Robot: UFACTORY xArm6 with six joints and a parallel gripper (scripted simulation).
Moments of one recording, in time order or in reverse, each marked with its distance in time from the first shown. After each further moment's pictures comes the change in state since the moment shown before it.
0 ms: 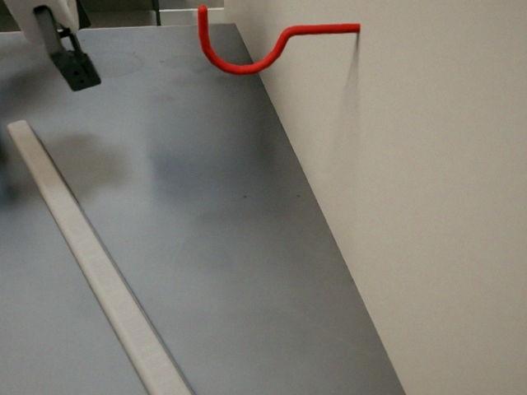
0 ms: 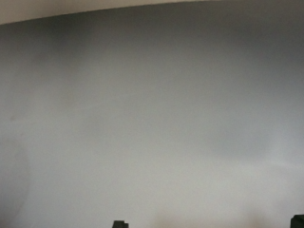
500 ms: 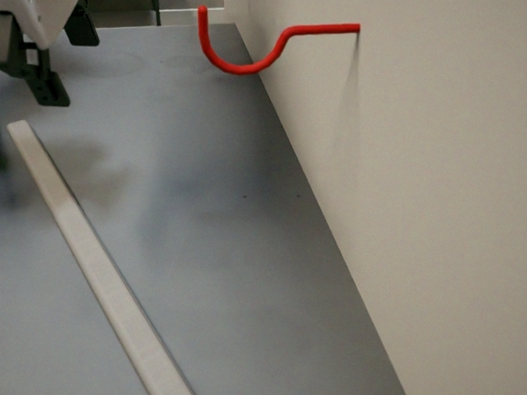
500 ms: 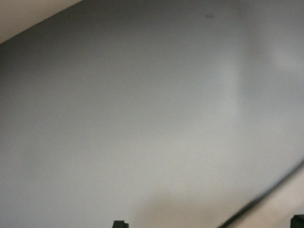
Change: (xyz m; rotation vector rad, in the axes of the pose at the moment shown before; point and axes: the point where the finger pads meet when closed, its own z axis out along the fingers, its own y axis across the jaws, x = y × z) arm -0.008 0.038 -0.016 -0.113 -0.058 0.401
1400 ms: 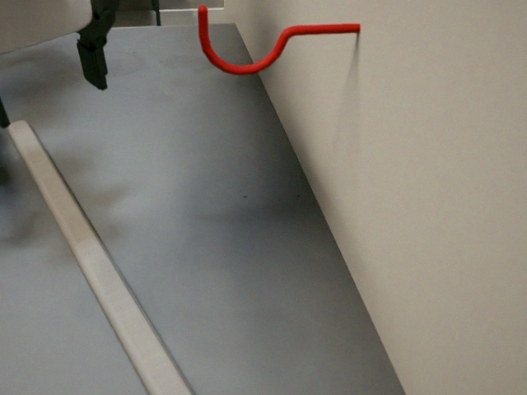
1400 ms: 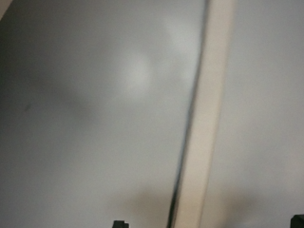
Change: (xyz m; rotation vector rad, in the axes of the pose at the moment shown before) arm 0.018 0.070 -0.029 -0.221 0.038 0.691
